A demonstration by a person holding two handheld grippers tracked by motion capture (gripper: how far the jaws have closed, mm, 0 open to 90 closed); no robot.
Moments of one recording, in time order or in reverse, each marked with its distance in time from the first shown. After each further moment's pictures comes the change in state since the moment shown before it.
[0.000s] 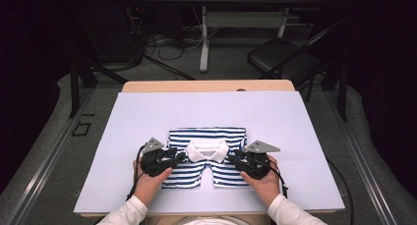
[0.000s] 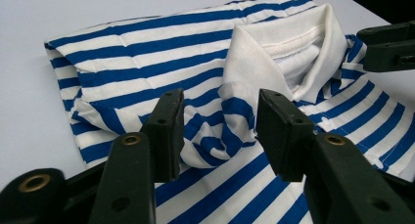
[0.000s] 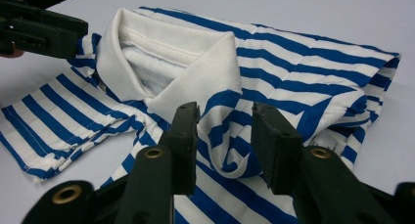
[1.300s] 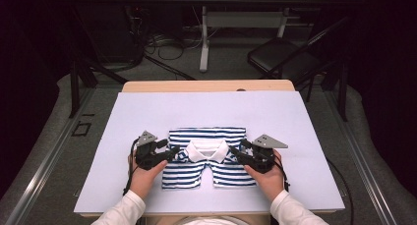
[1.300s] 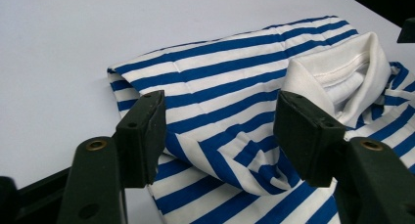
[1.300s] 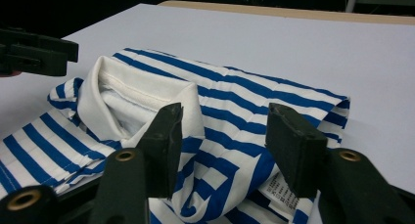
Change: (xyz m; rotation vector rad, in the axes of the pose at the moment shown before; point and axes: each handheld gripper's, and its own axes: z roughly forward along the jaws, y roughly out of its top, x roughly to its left) left arm 0.022 0.012 -0.001 -0.032 0.075 -0.010; right arm -0.017 0.010 -0.002 -0.120 -0.028 0.009
